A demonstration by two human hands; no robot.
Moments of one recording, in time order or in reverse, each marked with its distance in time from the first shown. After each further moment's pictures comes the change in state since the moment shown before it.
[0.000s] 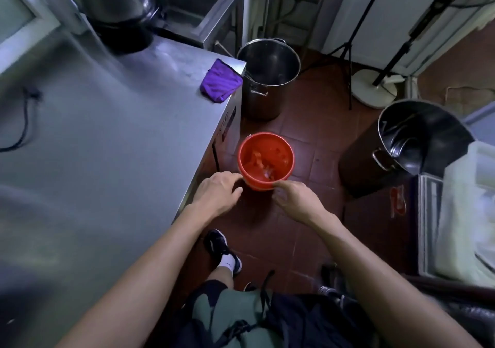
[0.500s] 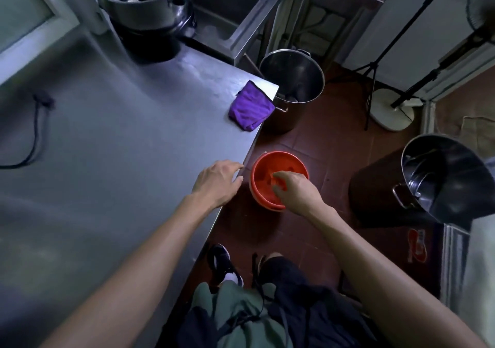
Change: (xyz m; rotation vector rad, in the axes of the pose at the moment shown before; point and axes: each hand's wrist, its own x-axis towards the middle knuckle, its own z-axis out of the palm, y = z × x) left_hand 0.105 -0.102 -0.080 -0.105 0.104 -0.045; right_hand 0.163 -0.078 -0.034 -0.053 0.072 -0.045
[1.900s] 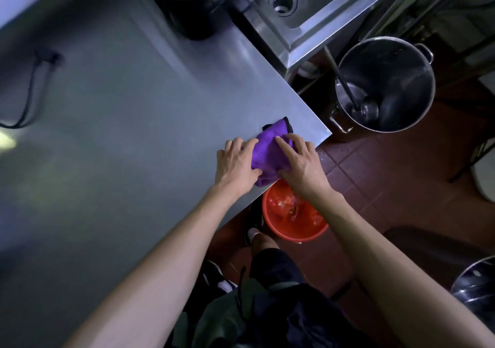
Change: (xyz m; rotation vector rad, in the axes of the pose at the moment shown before) left_hand 0.254 -0.007 0.022 -0.092 0.082 -0.610; right_hand 0.332 0.050 -0.021 -0.065 -0.216 -0.502
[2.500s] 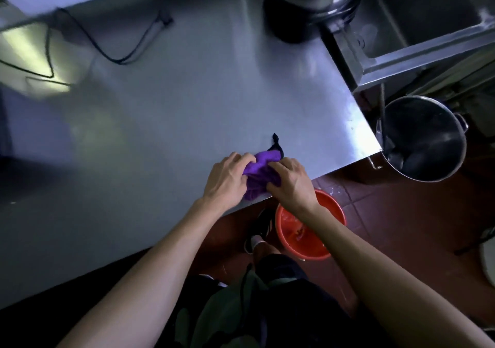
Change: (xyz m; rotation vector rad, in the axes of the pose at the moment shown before) left_hand -0.168 -0.113 -0.027 -0.247 0.279 -0.035; right_hand -0.061 -0.145 0.048 0.022 -0.010 -0.340
